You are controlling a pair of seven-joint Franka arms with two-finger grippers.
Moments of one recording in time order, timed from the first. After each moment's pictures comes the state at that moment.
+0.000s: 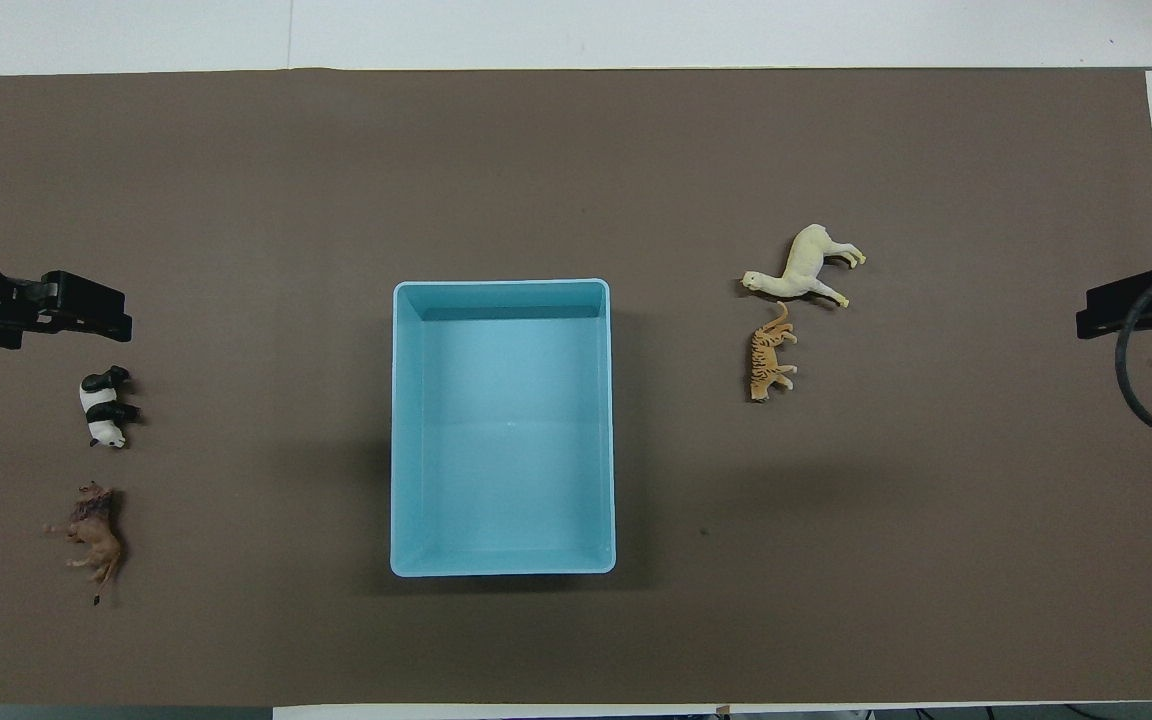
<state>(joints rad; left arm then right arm) -0.05 -0.01 -0.01 -1.65 -0.03 1.57 -0.04 -0.08 -0.06 0.02 -1.66 -0.01 1.55 0.04</state>
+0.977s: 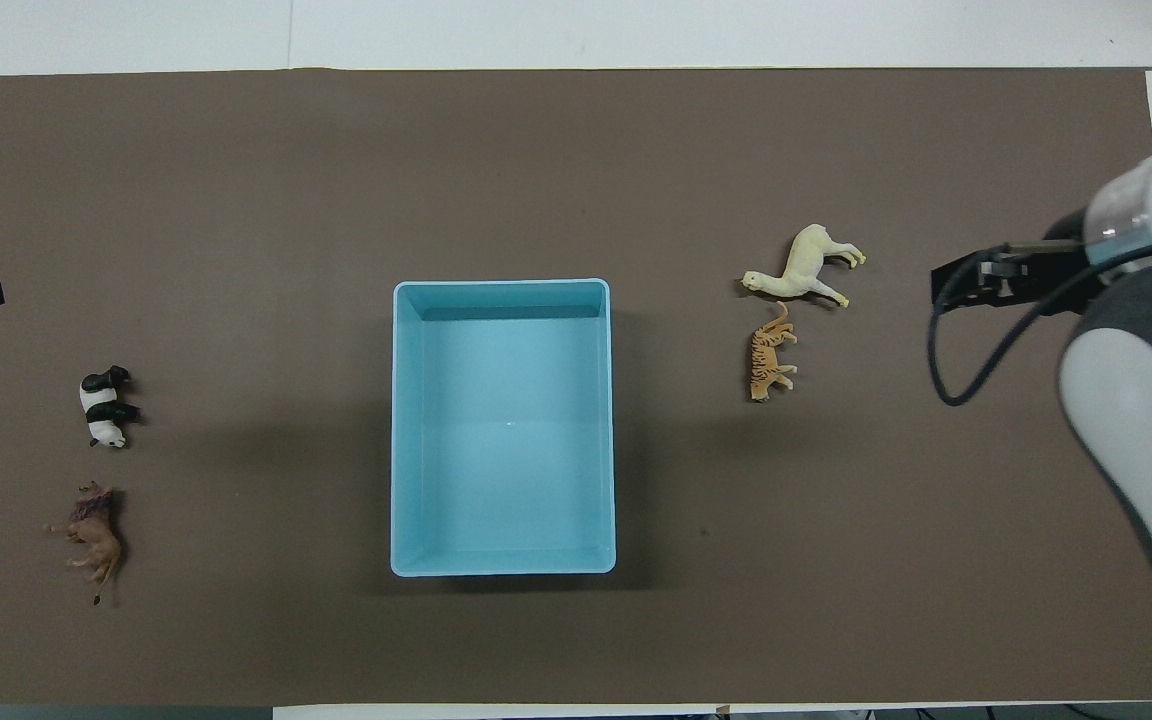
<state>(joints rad) 0.21 0.04 0.03 -1.88 -0.02 2.06 0.07 0.17 0.19 0.04 -1.74 0.00 1.90 0.25</state>
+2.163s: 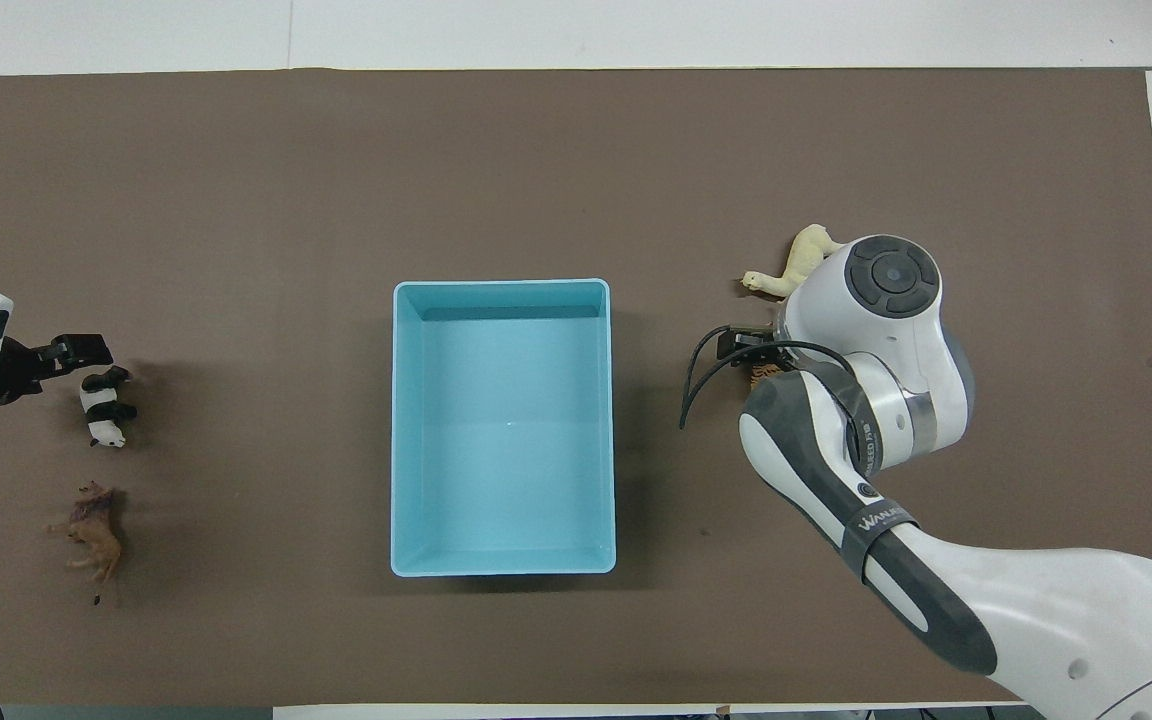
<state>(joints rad) 0.26 0.17 0.02 -2.21 -0.02 2.51 -0.01 0.25 0.28 0.04 -2.07 0.00 2.28 0.44</state>
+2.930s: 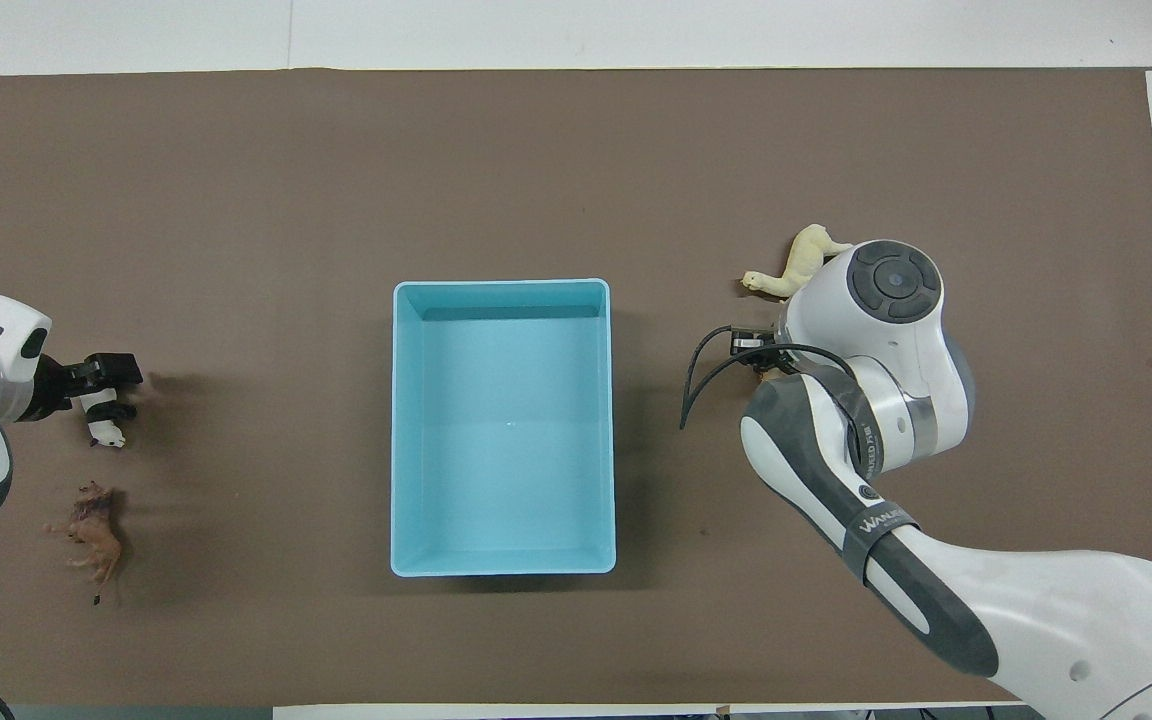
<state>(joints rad) 0.24 0.14 0.01 -2.28 -0.02 2.51 -0.01 0.24 0.27 0.04 -2.06 0.00 2.28 0.45</state>
